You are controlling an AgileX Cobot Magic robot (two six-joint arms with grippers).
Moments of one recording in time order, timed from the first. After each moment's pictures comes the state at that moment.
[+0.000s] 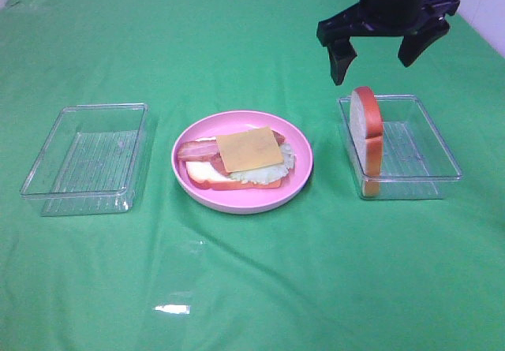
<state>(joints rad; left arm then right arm) 0.04 0.00 -0.52 0.01 1.08 -0.02 0.35 2.01 -1.72 -0.09 1.10 0.10</state>
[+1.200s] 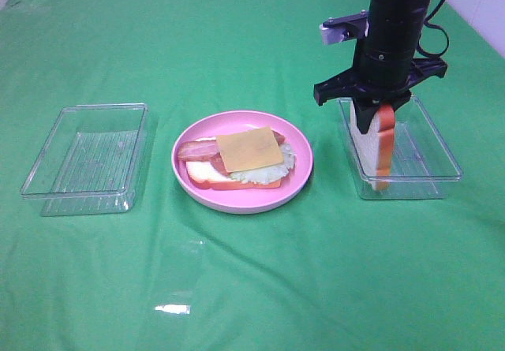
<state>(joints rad) 0.04 0.00 -0.52 0.01 1.08 -0.02 0.35 2.07 -1.61 -0.11 1.05 0.17</state>
